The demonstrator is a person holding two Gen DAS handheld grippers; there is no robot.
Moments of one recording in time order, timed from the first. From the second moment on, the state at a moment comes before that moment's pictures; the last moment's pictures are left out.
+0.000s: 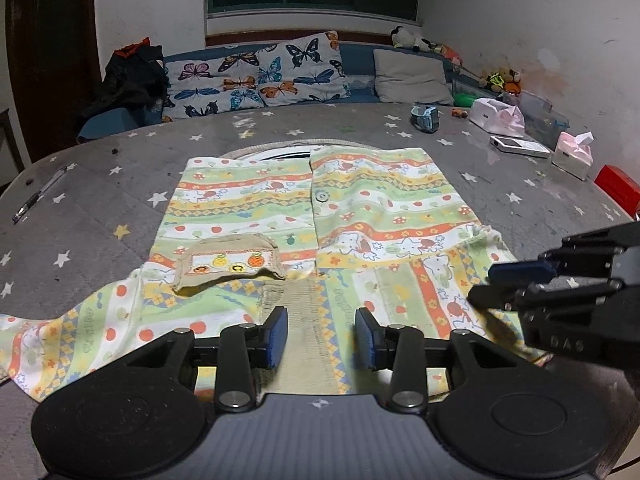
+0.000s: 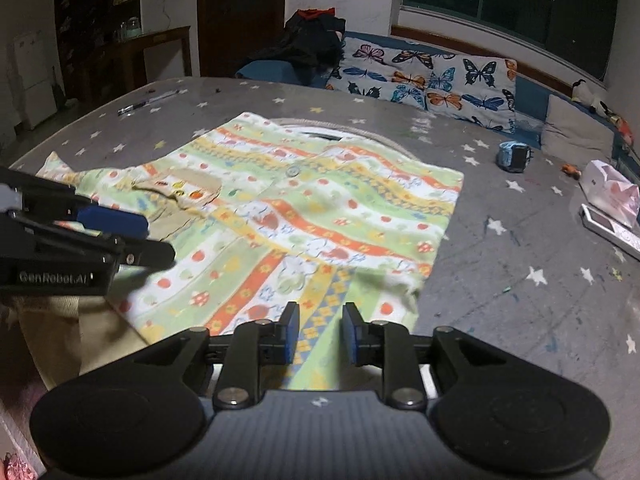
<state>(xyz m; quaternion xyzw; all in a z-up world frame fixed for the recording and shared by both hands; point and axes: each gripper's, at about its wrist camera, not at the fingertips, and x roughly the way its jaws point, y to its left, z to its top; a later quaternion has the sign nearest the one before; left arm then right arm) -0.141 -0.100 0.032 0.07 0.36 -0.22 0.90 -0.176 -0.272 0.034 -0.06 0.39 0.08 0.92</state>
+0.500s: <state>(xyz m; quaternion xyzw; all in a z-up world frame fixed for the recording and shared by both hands) -0.143 -0.053 0.043 0.04 0.34 -0.15 0.93 -0.182 -0.259 0.030 -0.08 0.38 0.07 0.92</state>
